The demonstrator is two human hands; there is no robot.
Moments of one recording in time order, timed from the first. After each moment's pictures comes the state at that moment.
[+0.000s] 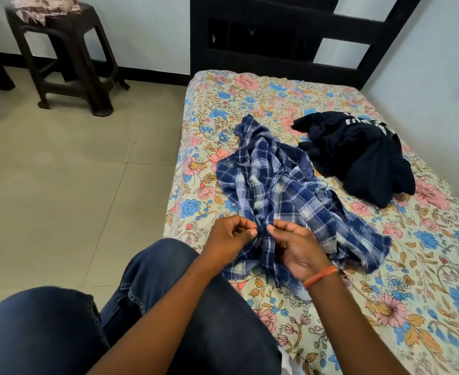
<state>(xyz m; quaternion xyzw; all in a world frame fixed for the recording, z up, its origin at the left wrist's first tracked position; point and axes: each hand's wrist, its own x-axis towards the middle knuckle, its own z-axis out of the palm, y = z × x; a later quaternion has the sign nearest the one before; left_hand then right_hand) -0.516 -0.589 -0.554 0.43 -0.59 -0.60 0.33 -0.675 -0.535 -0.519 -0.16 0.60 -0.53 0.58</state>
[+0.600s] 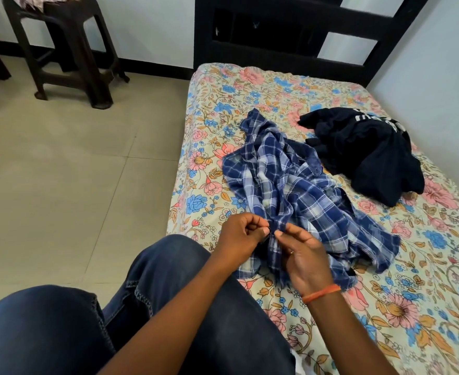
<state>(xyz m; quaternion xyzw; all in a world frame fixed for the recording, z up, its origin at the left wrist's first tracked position) -0.522 -0.589 -0.558 0.44 -0.60 -0.57 0.34 -0.649 -0.521 -0.541 -0.13 0.58 -0.63 0.50</state>
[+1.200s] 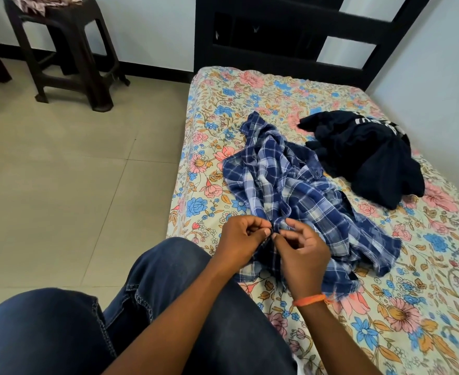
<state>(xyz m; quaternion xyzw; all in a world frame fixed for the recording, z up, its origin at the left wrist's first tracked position) -0.523 -0.590 -0.556 0.42 -0.60 -0.58 0.36 -0.632 -0.521 -0.548 -0.36 0.74 -0.54 0.15</state>
